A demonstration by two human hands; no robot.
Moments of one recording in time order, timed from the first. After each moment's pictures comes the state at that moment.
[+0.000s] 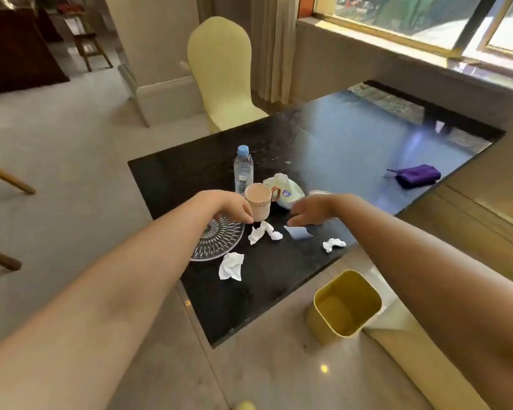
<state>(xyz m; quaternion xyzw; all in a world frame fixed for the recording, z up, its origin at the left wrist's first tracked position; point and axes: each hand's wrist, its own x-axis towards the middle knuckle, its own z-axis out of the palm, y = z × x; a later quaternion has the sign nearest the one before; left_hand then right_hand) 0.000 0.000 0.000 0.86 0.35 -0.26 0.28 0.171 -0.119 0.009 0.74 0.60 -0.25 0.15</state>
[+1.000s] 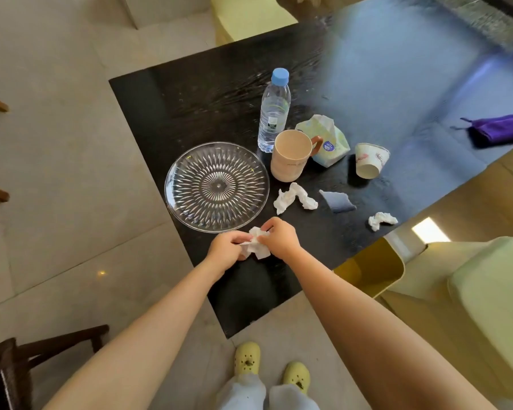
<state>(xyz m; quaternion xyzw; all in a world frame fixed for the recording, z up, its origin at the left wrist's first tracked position) -0.080 -0.017 -0.235 0.55 0.55 0.08 0.63 0.058 -0.061 -0.207 0.82 0.33 -0.43 -0.20</state>
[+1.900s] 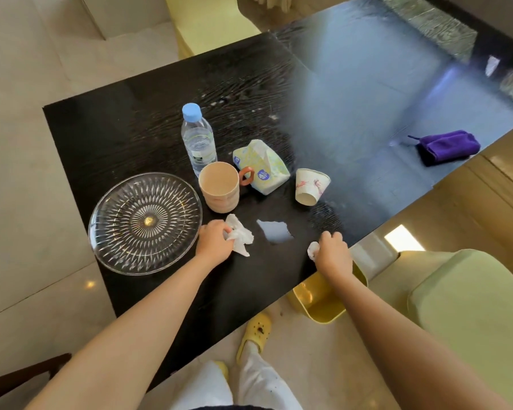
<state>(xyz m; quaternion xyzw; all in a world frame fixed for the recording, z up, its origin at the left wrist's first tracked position) 0.083 0.010 -0.221 0.75 0.54 -0.02 0.38 0.277 -0.137 -0.192 0.91 0.33 -0.24 -0.01</state>
